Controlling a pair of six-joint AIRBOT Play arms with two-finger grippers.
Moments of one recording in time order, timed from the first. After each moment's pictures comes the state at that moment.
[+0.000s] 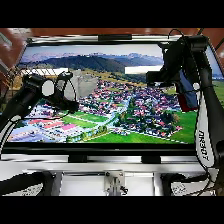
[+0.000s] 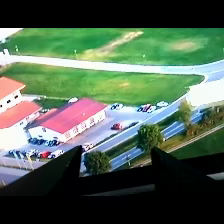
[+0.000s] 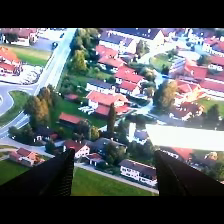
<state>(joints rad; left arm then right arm) -0.40 -1.33 1.29 1.60 -1.32 -1.72 0.20 -1.62 1.86 1.62 -1.56 -1.46</state>
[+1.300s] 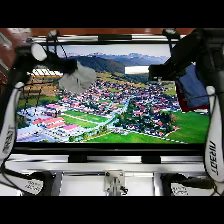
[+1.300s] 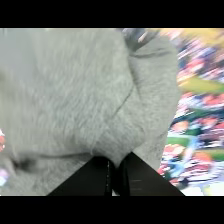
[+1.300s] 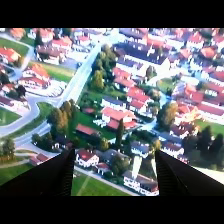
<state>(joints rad) -0.24 -1.63 1.91 1.42 -1.13 -1.66 0.20 -1.47 1.86 1.66 -1.50 -1.50</state>
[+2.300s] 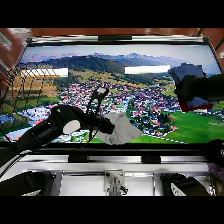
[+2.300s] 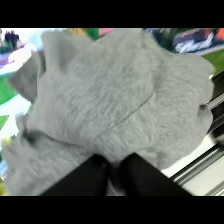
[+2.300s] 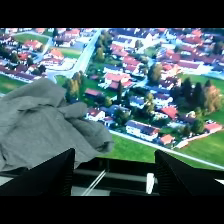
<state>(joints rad) -0.86 -1.21 1.09 1.41 -0.90 -1.88 0.20 -0.97 1.59 1.65 -1.64 -1.39</state>
